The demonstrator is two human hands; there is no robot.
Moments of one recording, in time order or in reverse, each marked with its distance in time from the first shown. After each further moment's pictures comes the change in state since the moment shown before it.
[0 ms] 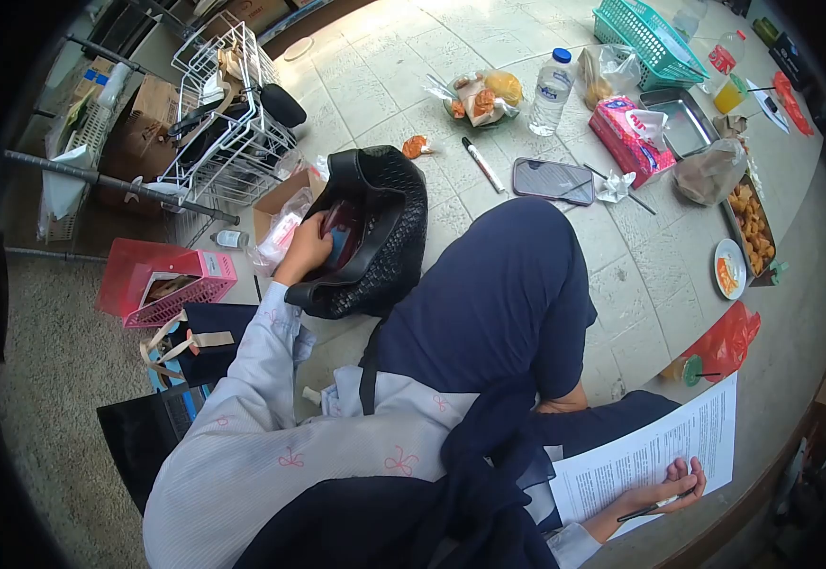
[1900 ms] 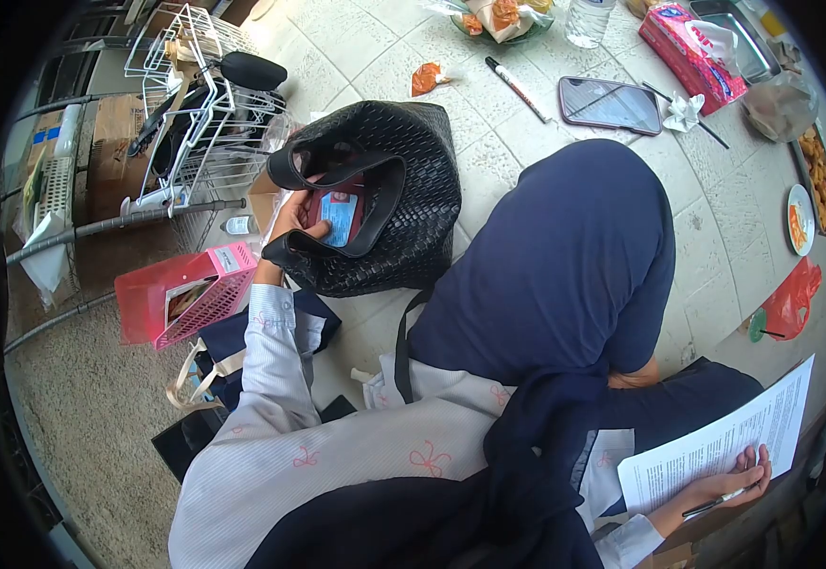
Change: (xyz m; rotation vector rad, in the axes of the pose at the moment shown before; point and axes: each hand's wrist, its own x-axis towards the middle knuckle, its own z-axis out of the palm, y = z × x) left_hand 0.015 -0.045 -0.026 -0.770 -0.359 0.023; right_hand 0.009 -0.004 0.013 -0.192 -0.086 -0.126
